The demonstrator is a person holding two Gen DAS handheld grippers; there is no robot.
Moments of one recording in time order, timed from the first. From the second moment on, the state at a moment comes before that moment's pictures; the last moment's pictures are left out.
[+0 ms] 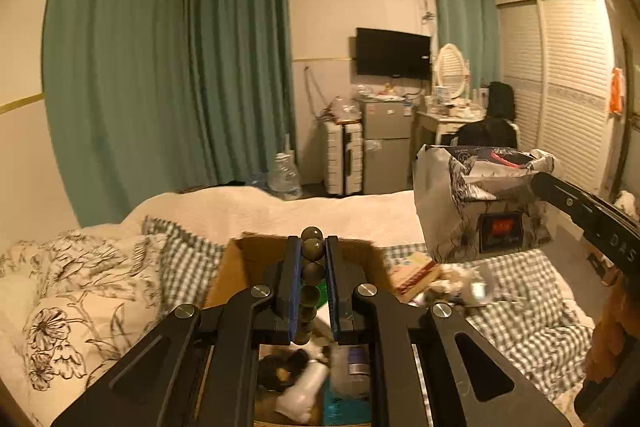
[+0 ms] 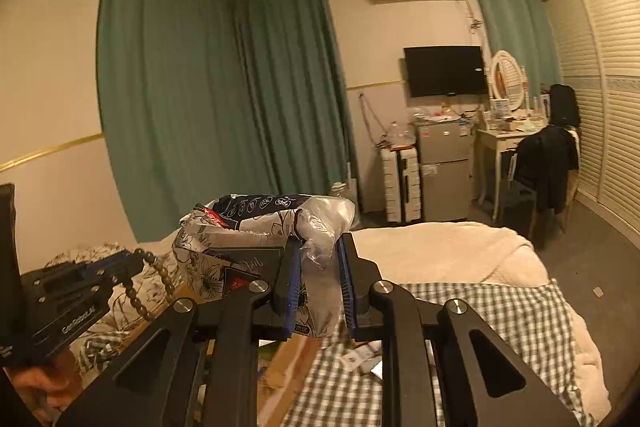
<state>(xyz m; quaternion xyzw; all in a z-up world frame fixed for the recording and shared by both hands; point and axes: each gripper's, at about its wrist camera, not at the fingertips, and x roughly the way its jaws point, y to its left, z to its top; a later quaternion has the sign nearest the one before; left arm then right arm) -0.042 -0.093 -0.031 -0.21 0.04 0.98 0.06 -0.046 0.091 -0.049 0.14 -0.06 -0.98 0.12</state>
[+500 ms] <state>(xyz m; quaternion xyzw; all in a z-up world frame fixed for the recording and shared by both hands) -0.096 -0.136 -0.091 -0.31 0.01 0.95 0.02 -0.100 0.022 -0.108 0.21 -0.03 -0.96 0.16</state>
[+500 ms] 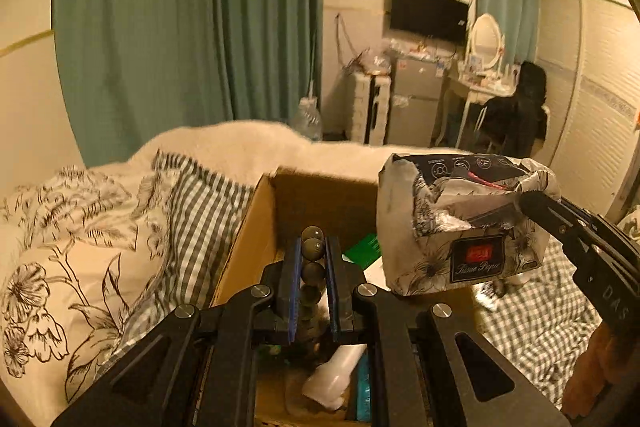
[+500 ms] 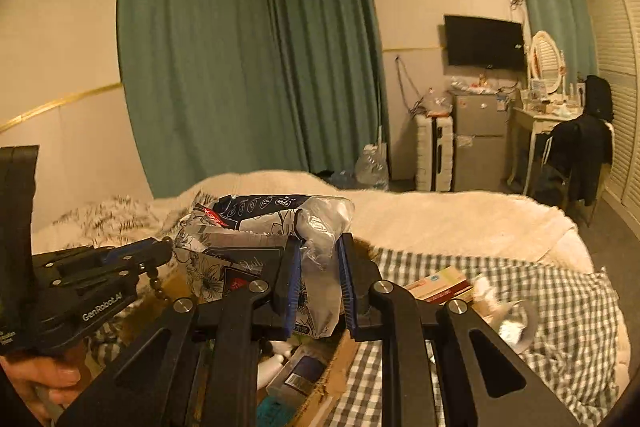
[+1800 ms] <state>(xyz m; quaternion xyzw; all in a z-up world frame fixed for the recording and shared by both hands) -0.065 -0.104 -0.043 -0.25 -0.03 0.97 0.04 -0.055 0.073 -0.074 0.16 -0.02 -0.98 0.14</state>
